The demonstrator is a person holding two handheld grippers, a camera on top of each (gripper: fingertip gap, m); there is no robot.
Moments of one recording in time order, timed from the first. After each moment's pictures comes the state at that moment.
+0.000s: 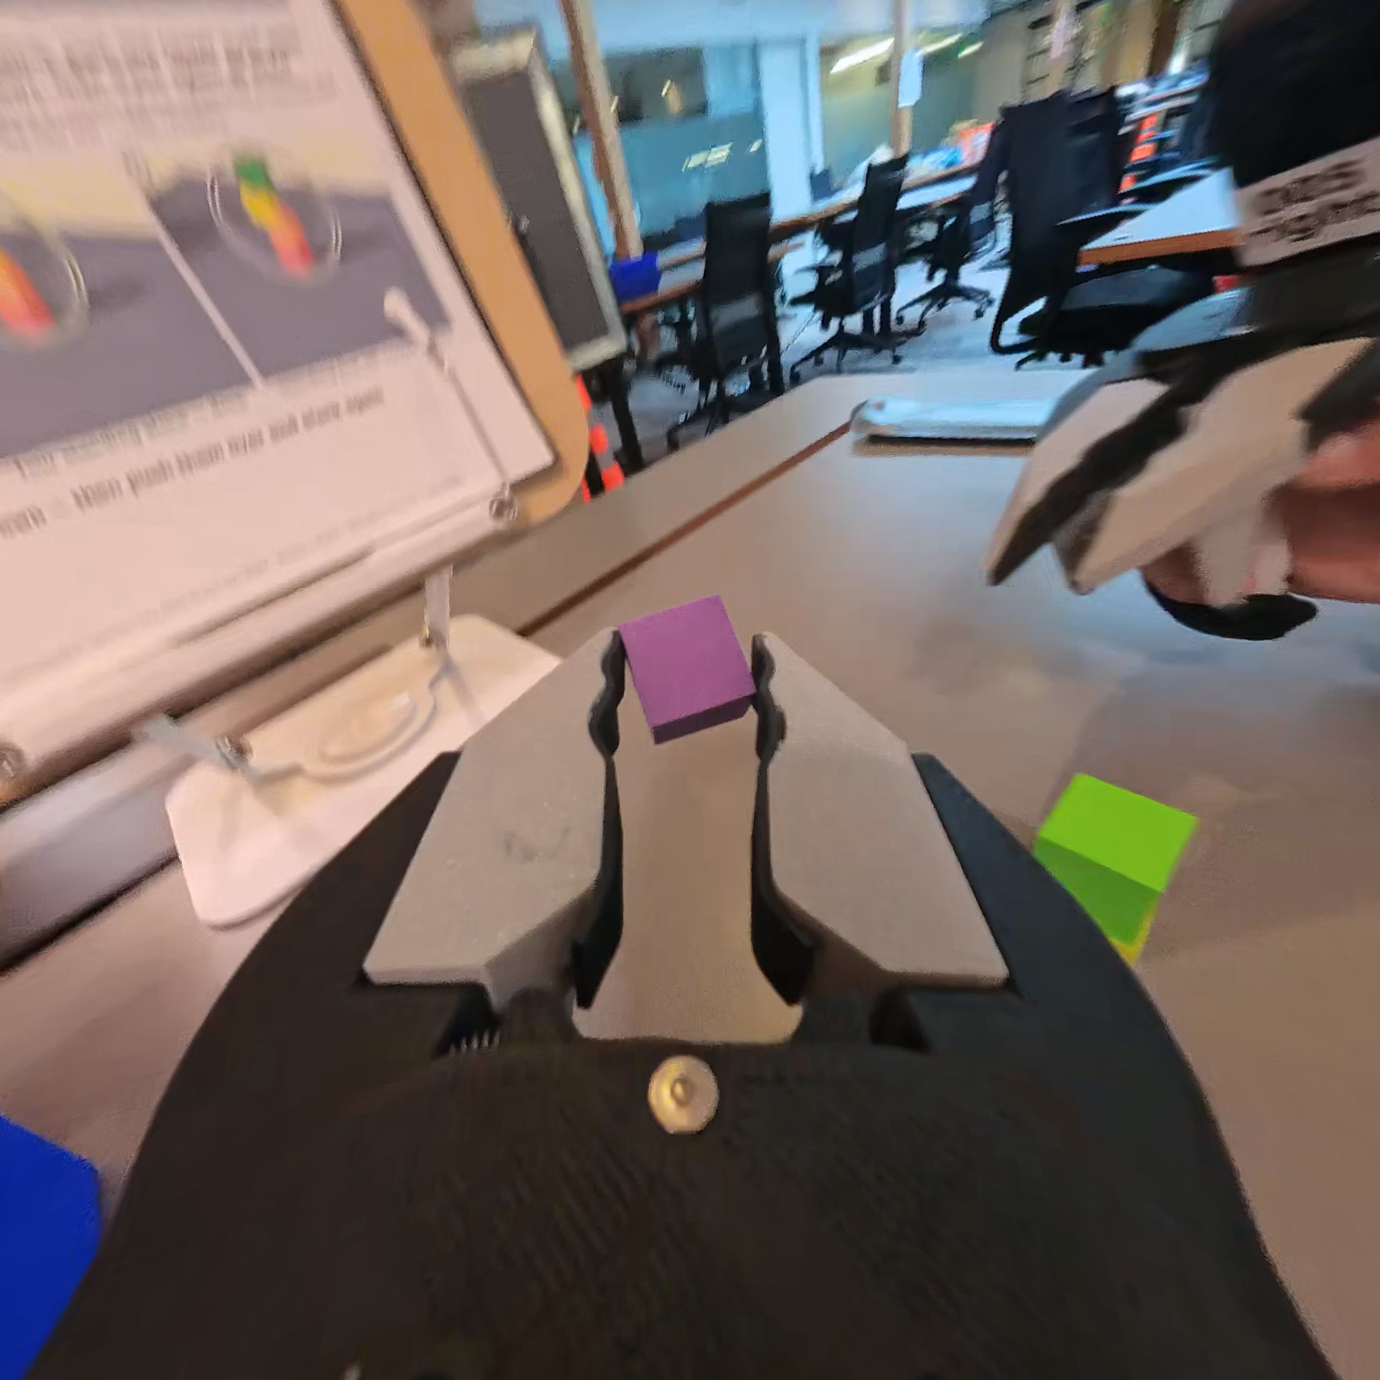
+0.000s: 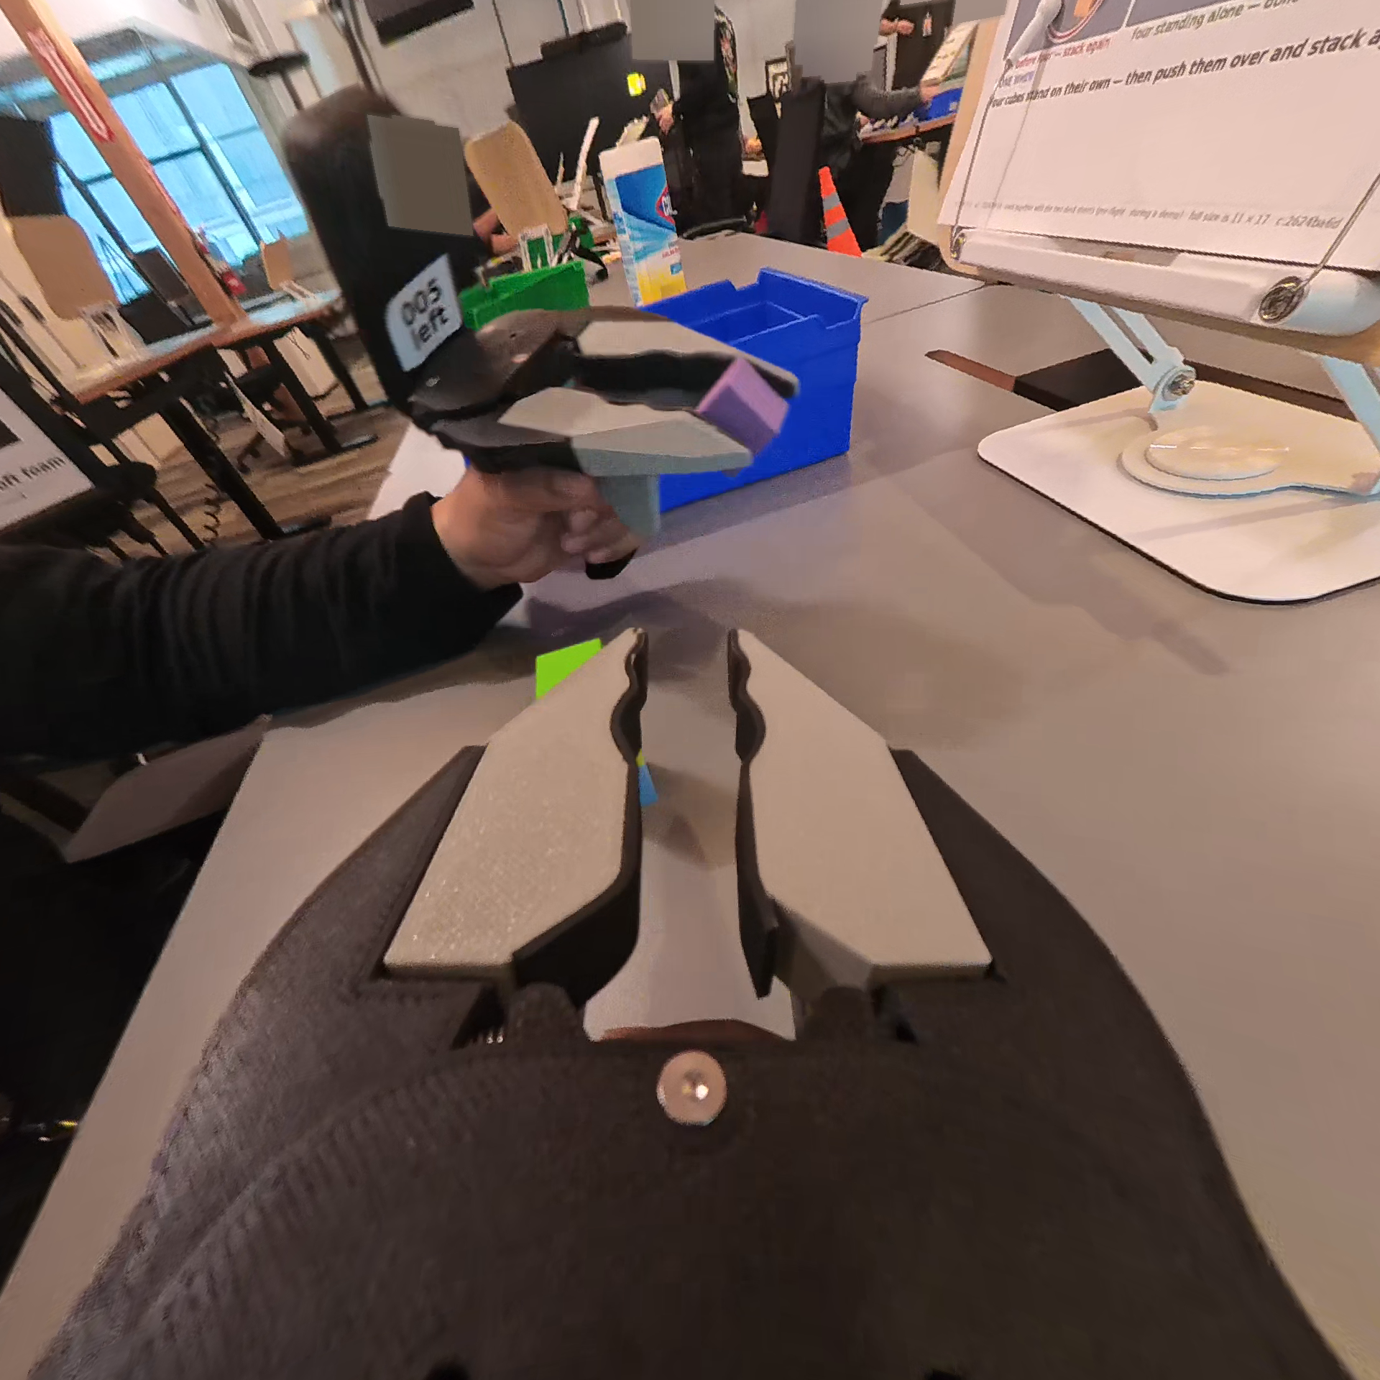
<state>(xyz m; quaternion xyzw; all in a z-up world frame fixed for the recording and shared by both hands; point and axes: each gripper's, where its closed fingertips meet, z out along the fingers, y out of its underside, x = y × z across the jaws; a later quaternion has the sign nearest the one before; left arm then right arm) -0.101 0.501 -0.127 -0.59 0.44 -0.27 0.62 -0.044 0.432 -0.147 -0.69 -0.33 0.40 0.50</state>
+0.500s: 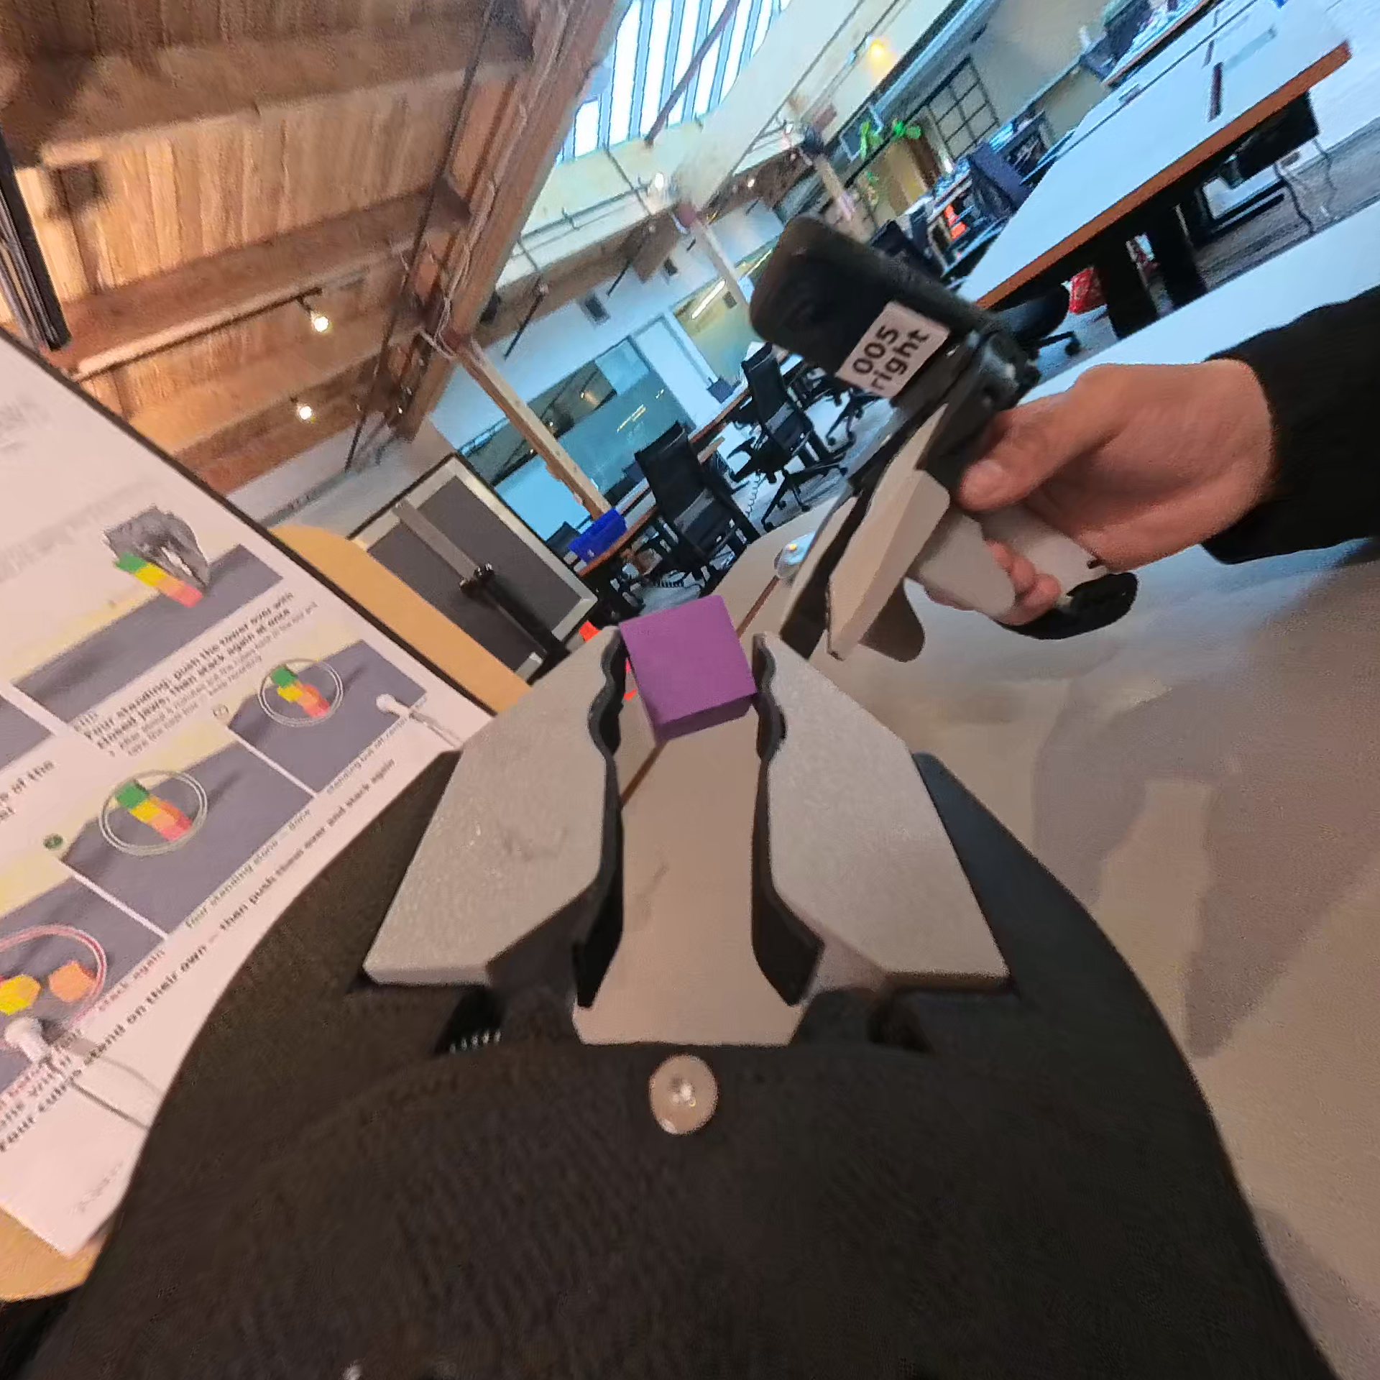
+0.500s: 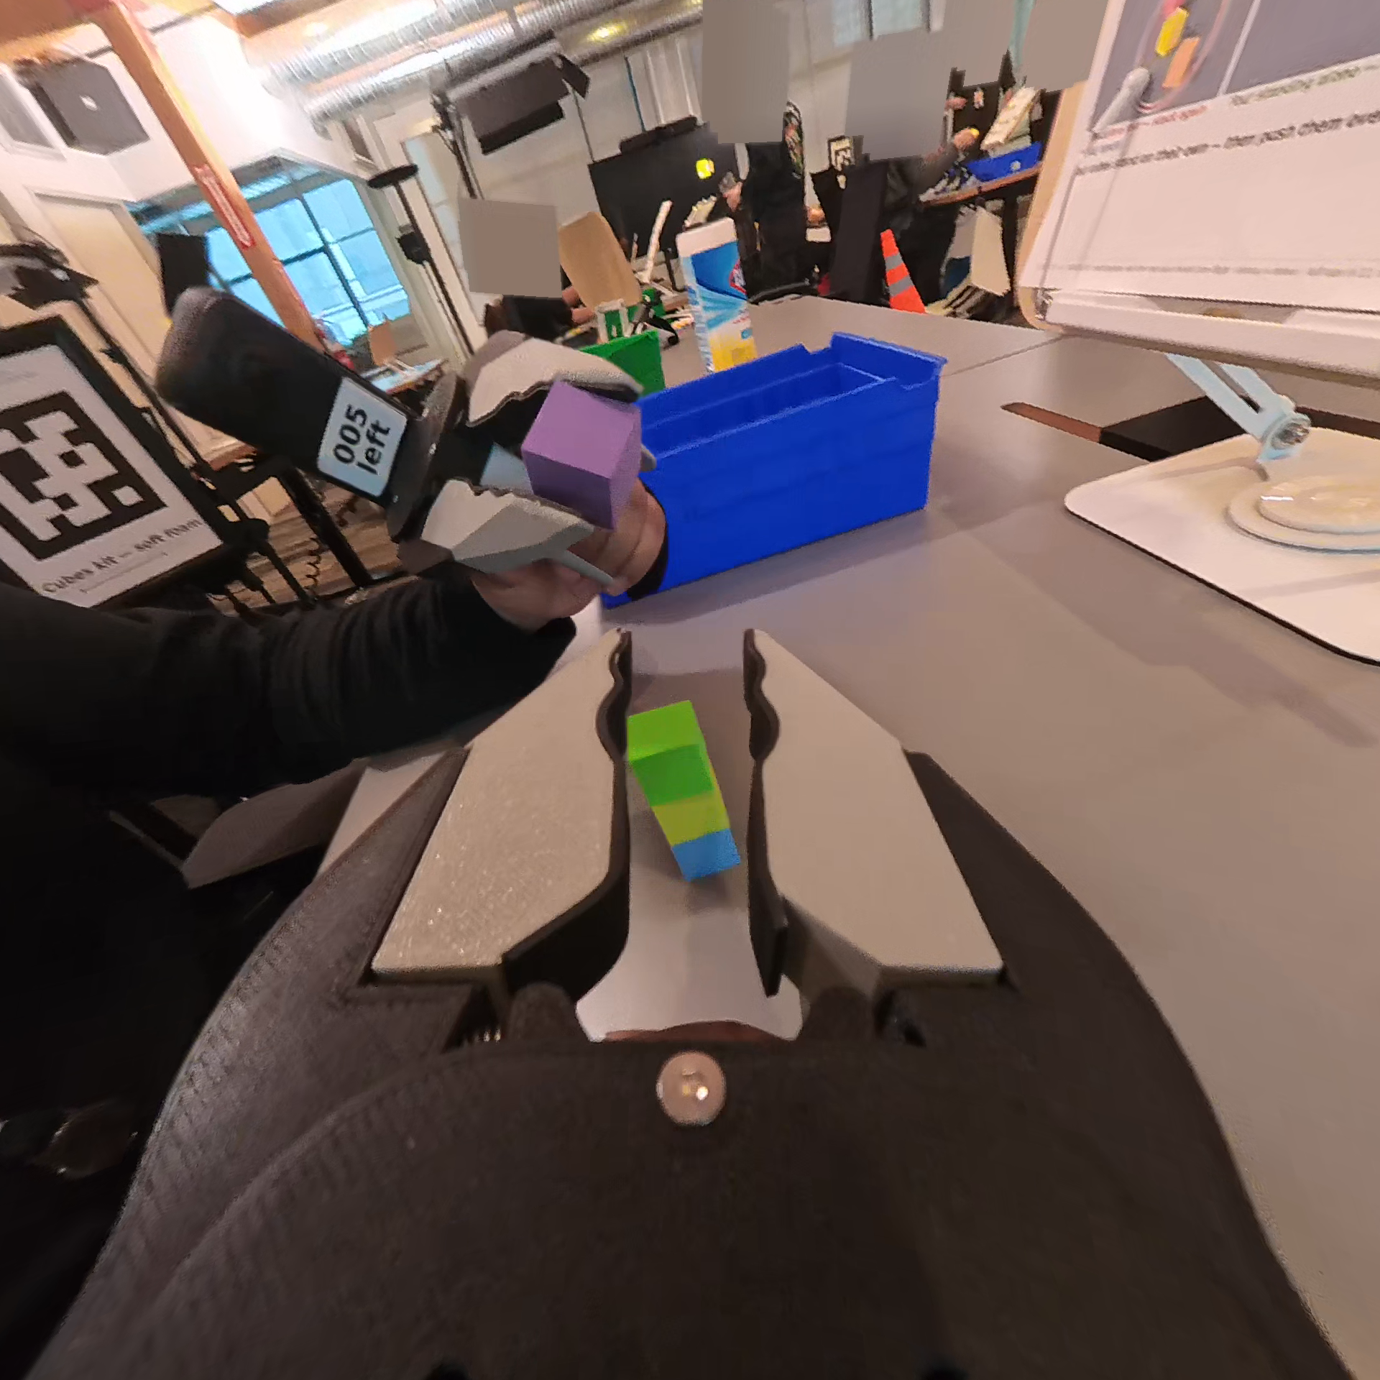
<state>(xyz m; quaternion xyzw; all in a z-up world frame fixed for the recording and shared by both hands) -0.086 0.415 -0.083 -0.38 0.55 -0.20 0.72 -0.063 0.416 -0.125 -0.66 -0.33 0.46 0.50</state>
